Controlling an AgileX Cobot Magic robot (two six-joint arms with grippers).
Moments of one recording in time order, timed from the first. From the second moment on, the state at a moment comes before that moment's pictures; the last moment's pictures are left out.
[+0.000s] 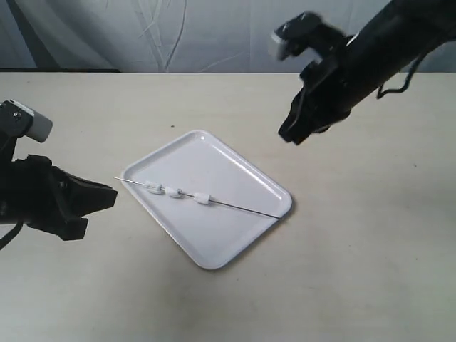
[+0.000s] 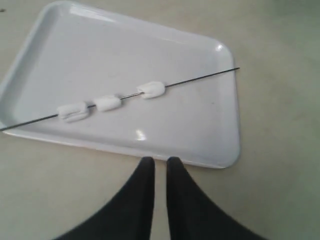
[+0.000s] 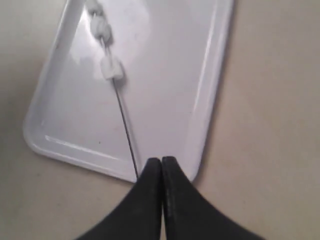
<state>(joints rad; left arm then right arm) -0.05 1.29 -0.45 1.73 -0.72 -1.46 0.35 1.76 -1.27 0.56 0.89 -1.01</state>
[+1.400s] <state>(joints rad) -0.05 1.30 -0.45 1.60 -0.76 -1.60 0.64 2.08 -1.28 0.34 0.63 -0.99</state>
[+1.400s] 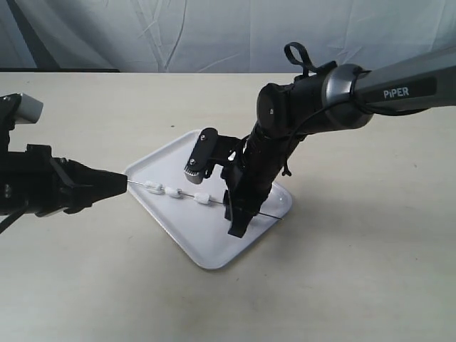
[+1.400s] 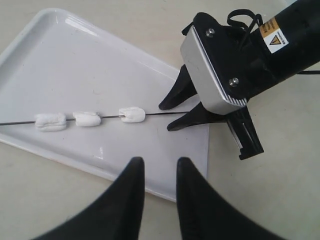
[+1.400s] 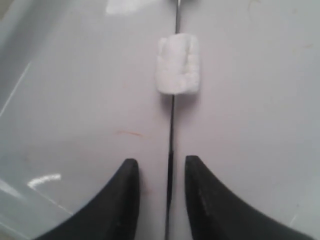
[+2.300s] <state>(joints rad) -0.05 1.42 -0.45 1.40 -0.80 -1.72 0.52 1.96 -1.28 0.55 0.88 -0.85</state>
